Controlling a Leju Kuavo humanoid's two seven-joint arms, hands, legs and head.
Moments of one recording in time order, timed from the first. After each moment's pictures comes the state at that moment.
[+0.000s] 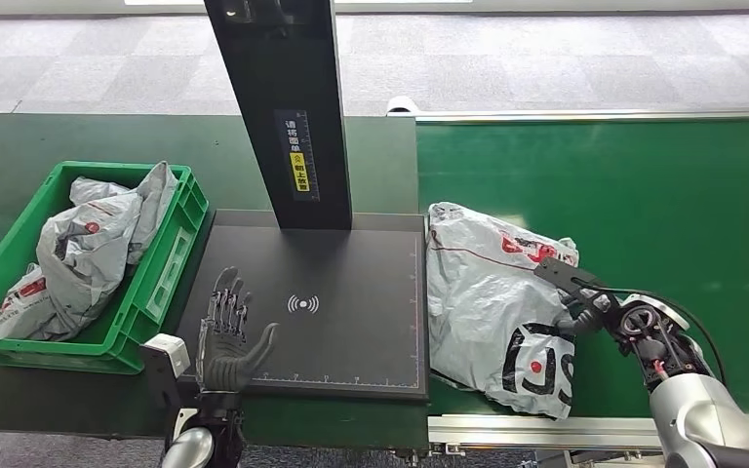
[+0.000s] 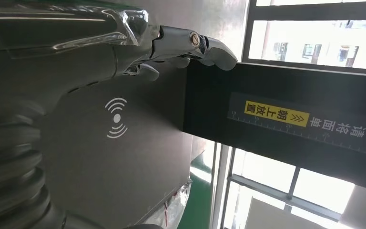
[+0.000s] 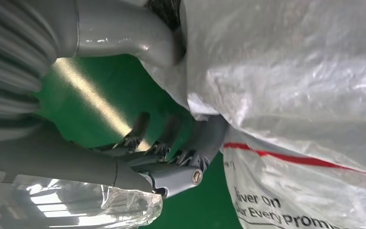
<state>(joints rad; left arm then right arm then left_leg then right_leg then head) -0.02 -0.17 -0.23 -1.23 0.07 0.13 -0.61 -0.75 -0.27 0.07 -0.31 0.71 0.45 -0.02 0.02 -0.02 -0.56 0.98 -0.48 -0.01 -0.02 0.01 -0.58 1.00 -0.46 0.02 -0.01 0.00</state>
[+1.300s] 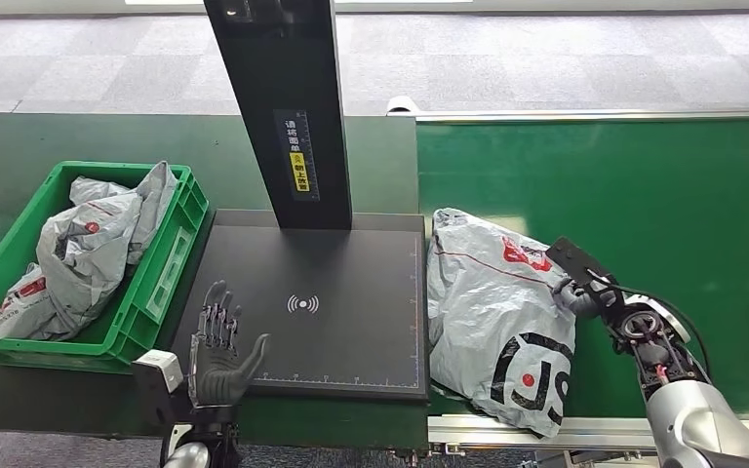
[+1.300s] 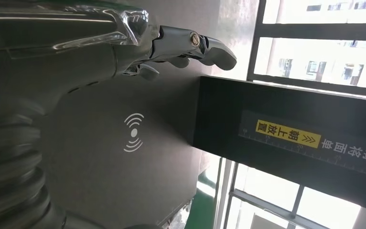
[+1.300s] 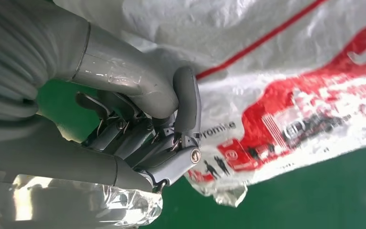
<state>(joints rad) 0.03 -0.15 -0.24 -1.24 0.10 0.18 -0.64 -0.72 -0.25 0.02 -0.34 0.58 0.25 -0.23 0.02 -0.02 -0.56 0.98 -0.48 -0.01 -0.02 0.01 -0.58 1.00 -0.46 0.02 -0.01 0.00</state>
